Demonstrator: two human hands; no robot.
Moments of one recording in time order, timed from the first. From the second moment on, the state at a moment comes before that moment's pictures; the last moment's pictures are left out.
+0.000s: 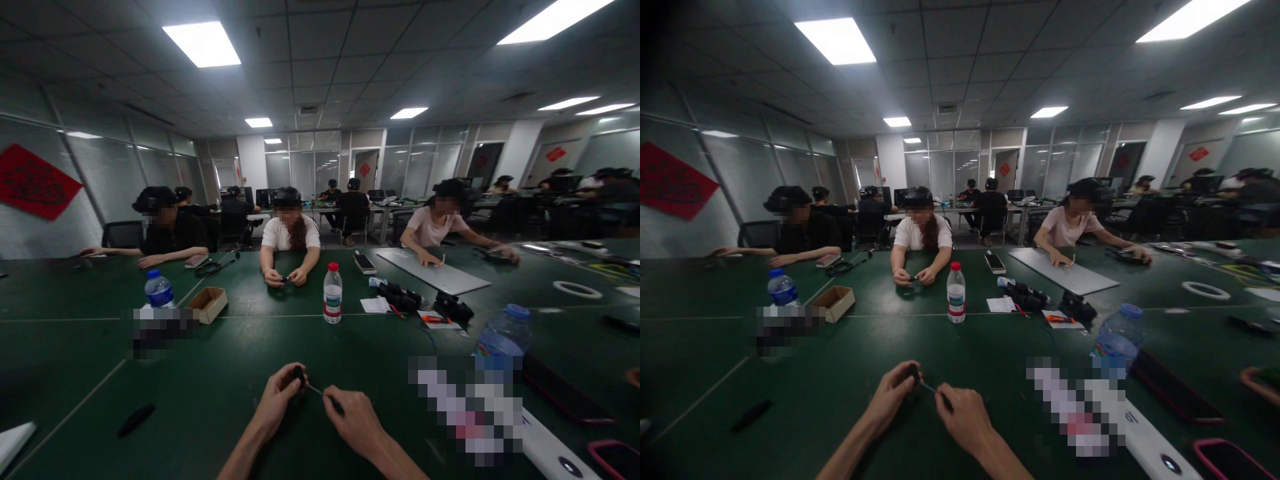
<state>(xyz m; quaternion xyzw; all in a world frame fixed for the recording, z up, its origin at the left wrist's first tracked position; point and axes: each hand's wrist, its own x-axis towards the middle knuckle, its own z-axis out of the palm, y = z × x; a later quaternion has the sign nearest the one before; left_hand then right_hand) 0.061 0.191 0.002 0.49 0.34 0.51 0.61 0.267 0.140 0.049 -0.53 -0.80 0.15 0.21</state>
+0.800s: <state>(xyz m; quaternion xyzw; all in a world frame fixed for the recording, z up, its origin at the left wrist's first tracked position) 0.059 0.192 -0.001 0.51 0.33 0.52 0.60 0.267 0.141 0.053 -0.54 -0.80 0.17 0.20</state>
